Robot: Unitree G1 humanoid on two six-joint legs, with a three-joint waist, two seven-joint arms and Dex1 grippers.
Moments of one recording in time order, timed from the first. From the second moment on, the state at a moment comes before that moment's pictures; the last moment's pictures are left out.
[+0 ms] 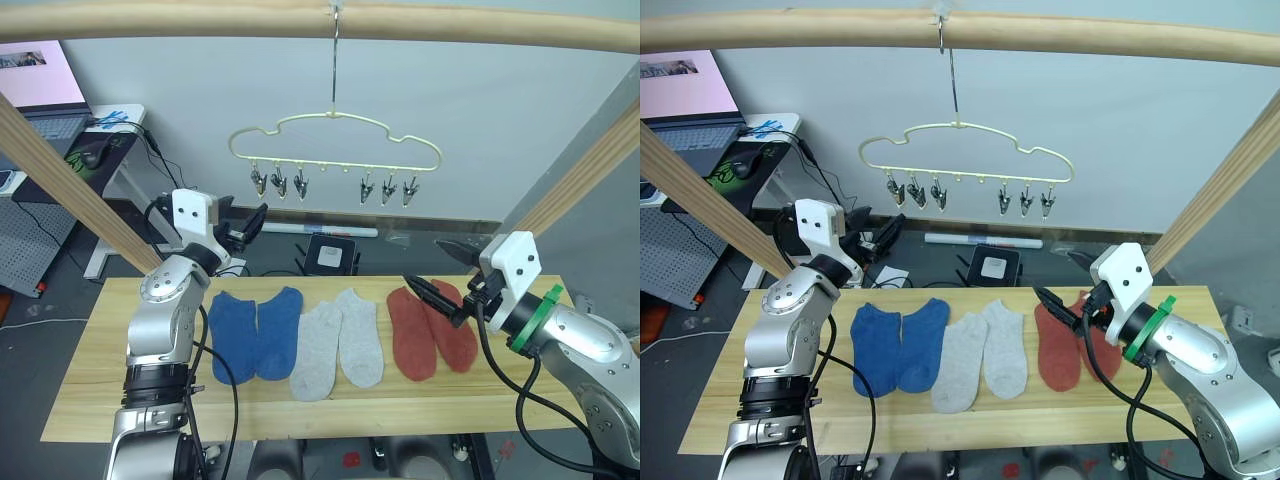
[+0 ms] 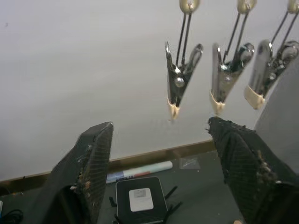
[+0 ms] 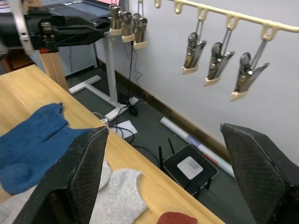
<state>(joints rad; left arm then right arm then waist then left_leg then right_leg) -0.42 0.37 0.20 0.06 -0.30 0.24 -0.45 -0.06 -0.58 -0.12 -0.81 0.52 0.74 0.46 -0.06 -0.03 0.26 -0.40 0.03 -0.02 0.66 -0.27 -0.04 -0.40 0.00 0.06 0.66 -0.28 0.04</state>
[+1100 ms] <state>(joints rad) -0.55 0.35 0.16 0.24 -0.28 0.10 -0.45 -0.01 -0.60 -0.12 -0.80 0.51 0.68 0.48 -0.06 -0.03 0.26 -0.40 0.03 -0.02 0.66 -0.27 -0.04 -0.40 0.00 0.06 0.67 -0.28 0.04</state>
